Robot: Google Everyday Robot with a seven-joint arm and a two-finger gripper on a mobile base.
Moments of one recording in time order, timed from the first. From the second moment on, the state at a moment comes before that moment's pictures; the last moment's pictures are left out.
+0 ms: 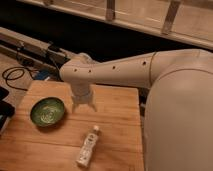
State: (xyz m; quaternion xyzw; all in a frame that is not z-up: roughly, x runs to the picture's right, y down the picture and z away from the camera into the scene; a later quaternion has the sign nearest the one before) arm -0.103 0.101 0.704 -0.26 0.23 0.64 0.68
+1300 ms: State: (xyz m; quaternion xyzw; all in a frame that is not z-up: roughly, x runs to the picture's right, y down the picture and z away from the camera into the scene) arm -0.091 0.111 0.709 -0.24 0.26 0.65 0.68
